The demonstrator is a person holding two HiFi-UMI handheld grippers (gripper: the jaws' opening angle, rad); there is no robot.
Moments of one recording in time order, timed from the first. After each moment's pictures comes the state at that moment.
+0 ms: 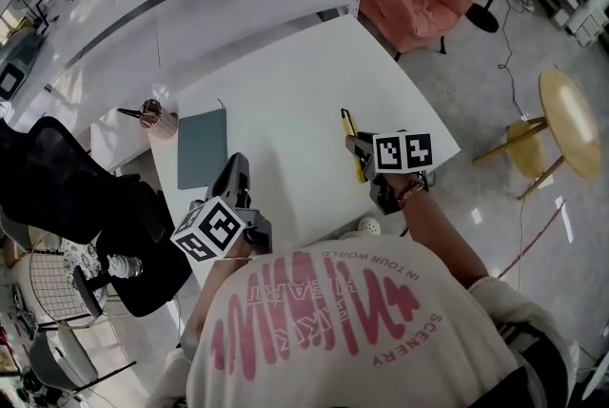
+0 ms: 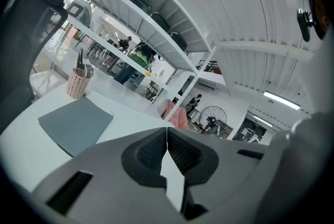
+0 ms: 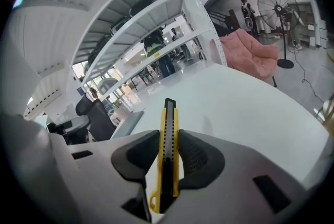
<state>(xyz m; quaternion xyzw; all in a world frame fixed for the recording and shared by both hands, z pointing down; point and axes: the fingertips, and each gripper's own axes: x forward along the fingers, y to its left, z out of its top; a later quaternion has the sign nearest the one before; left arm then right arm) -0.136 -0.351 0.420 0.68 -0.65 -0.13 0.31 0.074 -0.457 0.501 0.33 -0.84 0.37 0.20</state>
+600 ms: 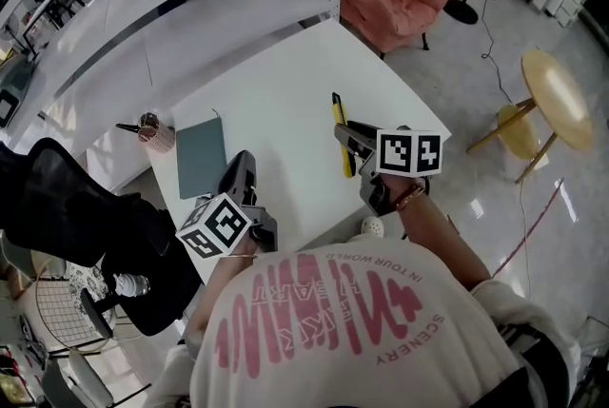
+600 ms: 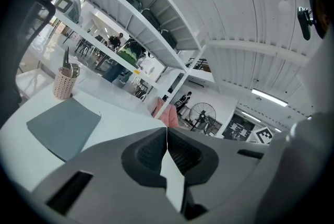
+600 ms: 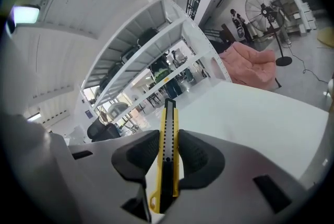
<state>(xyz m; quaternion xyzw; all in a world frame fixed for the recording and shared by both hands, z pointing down) -0.118 -0.345 0.403 0.73 -0.61 -0.12 0.30 0.062 -0.419 0.419 0.34 -0.86 0.37 0.06</state>
